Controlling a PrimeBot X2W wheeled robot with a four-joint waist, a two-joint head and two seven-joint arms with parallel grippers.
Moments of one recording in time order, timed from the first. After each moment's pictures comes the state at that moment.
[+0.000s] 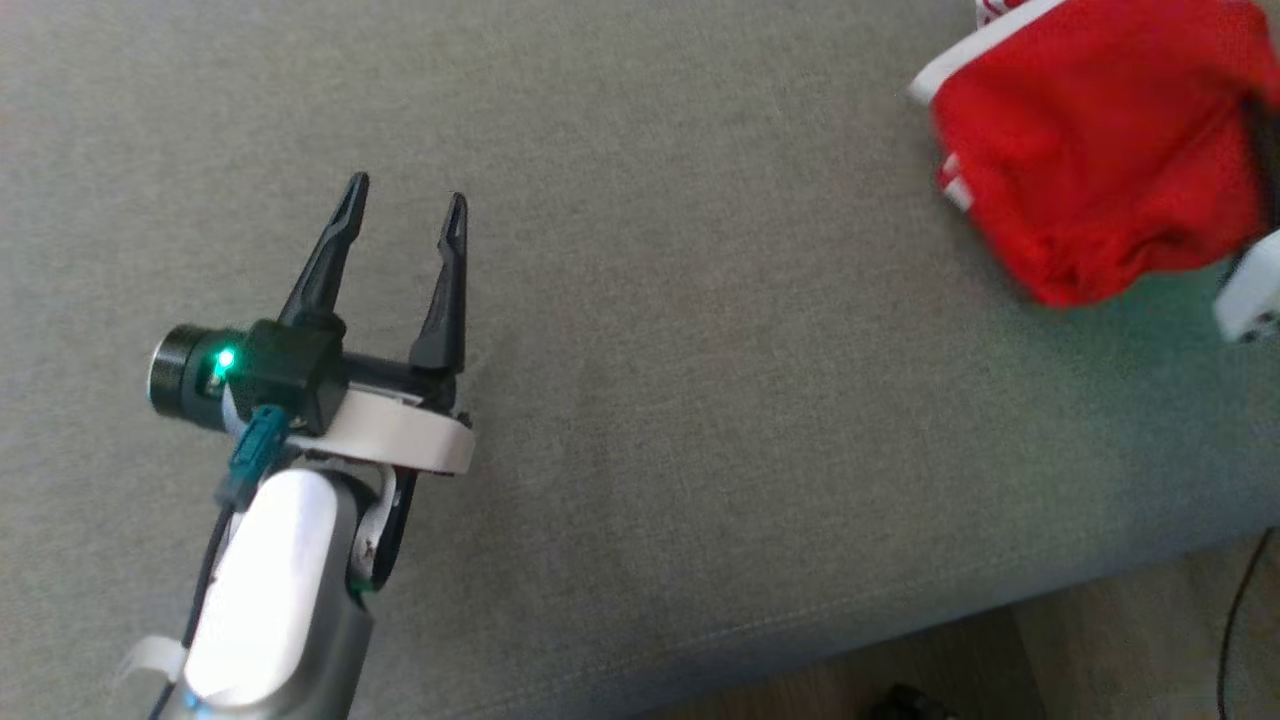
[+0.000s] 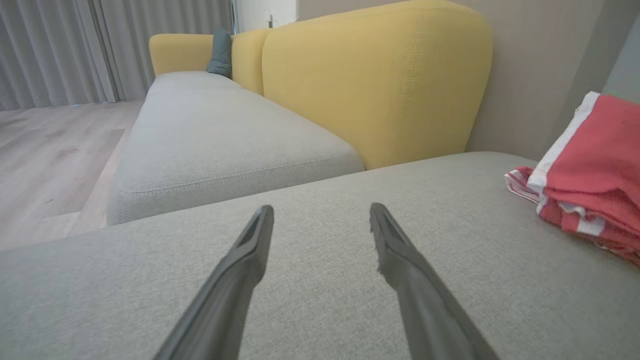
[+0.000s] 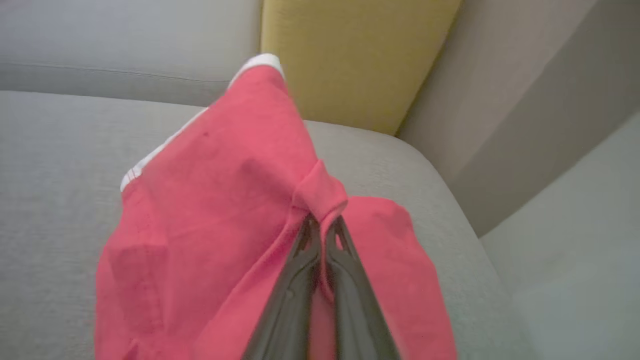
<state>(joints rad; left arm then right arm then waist) -0.32 0.12 -0.29 0.12 -0.10 0.04 -0.25 -0.49 -0.46 0.06 0.29 0.27 0.13 0.22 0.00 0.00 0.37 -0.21</state>
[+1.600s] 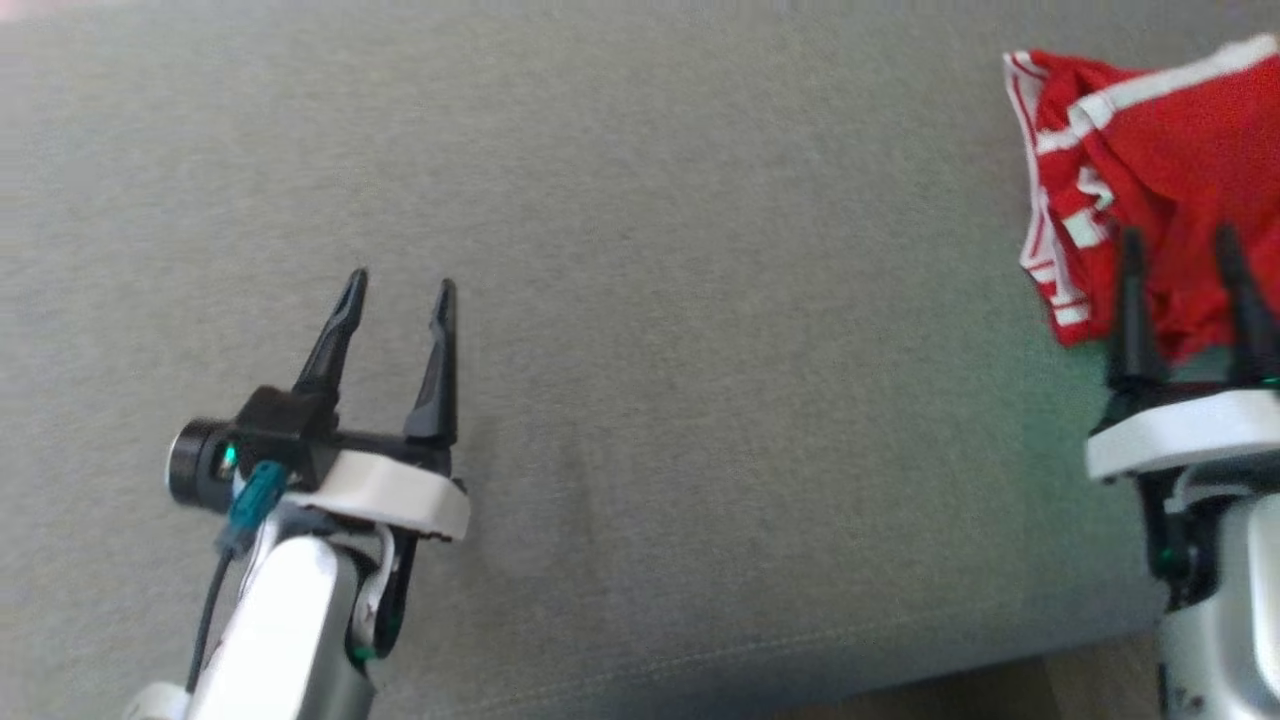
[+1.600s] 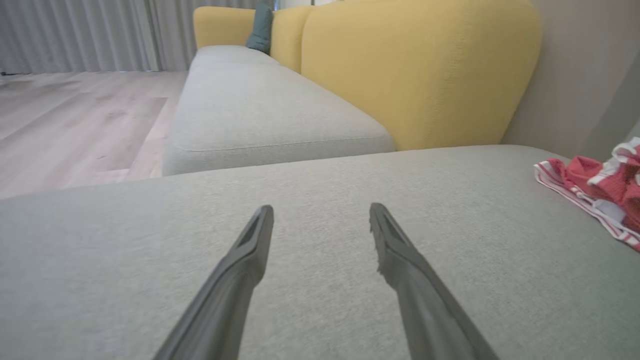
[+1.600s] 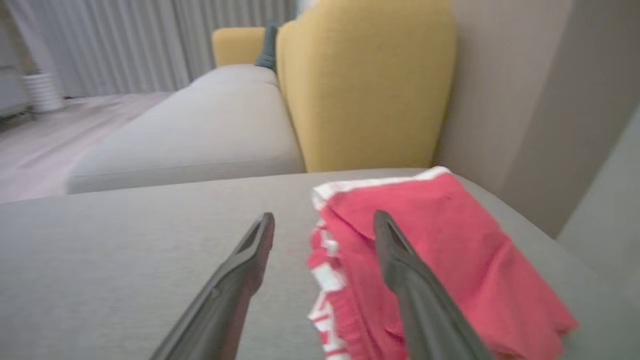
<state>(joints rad) -0.24 0.13 -0.30 0.16 -0.17 0.07 -0.25 -0.24 -0.11 -0.17 0.15 0.12 0.13 -0.05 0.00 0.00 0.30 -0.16</state>
